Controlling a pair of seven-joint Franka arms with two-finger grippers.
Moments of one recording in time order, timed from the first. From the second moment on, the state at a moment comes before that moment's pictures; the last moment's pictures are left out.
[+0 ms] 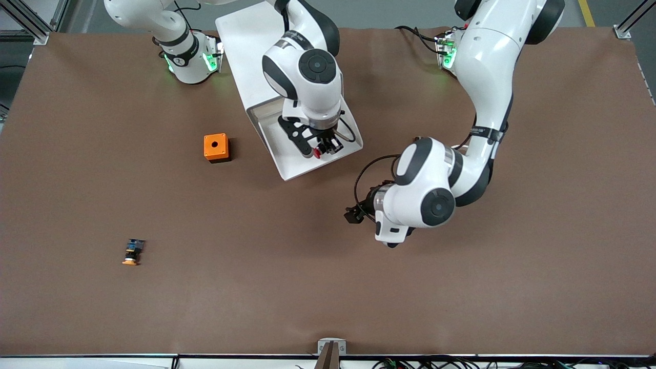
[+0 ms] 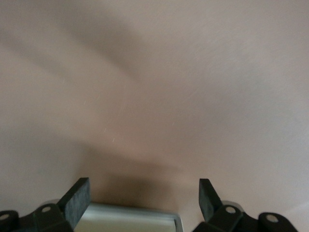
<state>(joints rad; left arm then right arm) -0.52 0.80 -0.02 -1.15 -0.40 1.84 -1.06 0.87 0.45 -0.06 -1.53 0.07 1.93 1.67</state>
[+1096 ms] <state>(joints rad) -0.72 0.79 -0.02 -1.19 -0.15 1.94 -1.15 0.21 0.42 -0.07 -1.54 0.09 1.90 0.37</state>
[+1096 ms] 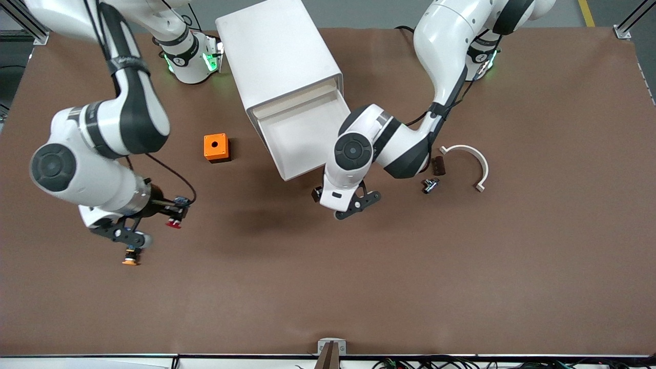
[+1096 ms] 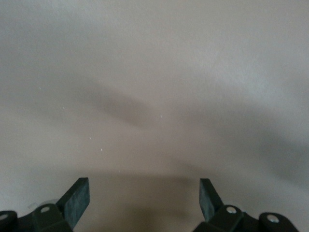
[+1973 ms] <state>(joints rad) -0.80 0.79 -0.09 -1.21 -0.14 1.94 -1.25 0.06 0.70 -0.07 -1.58 0.18 2.17 0.04</state>
